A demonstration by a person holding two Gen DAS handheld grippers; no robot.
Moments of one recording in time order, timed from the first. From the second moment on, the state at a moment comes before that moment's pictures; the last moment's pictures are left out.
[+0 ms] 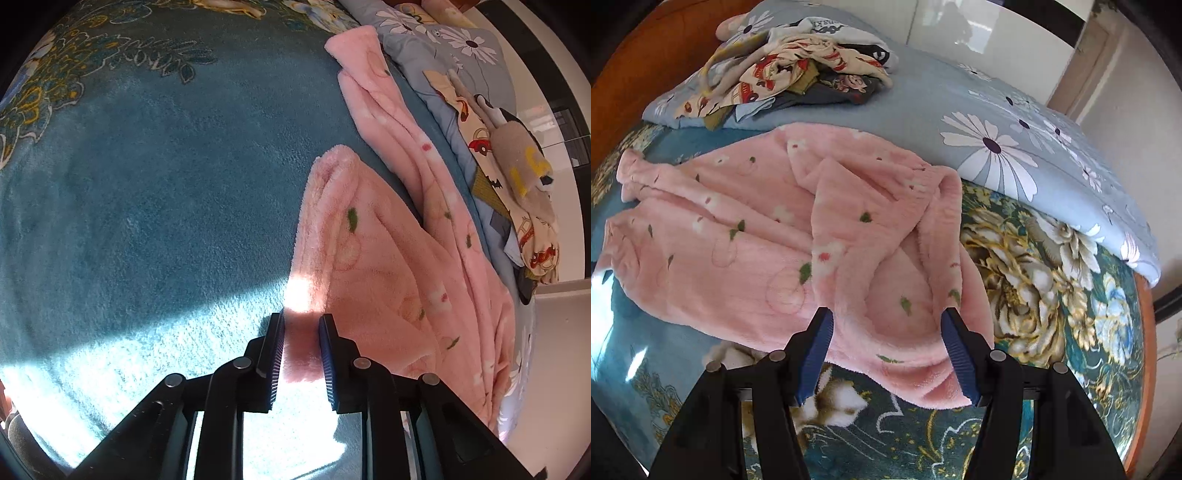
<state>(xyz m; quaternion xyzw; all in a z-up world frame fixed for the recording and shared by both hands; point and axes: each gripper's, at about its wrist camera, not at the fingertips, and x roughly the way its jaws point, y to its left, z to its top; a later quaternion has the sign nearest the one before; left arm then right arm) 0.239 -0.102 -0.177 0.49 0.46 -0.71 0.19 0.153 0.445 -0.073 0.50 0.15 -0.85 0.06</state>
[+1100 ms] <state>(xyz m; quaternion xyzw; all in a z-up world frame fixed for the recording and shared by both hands) 0.311 -0.244 -0.062 0.44 0.31 -0.81 0.25 0.224 0.543 0.113 0.39 -0.16 -0.91 0.01</state>
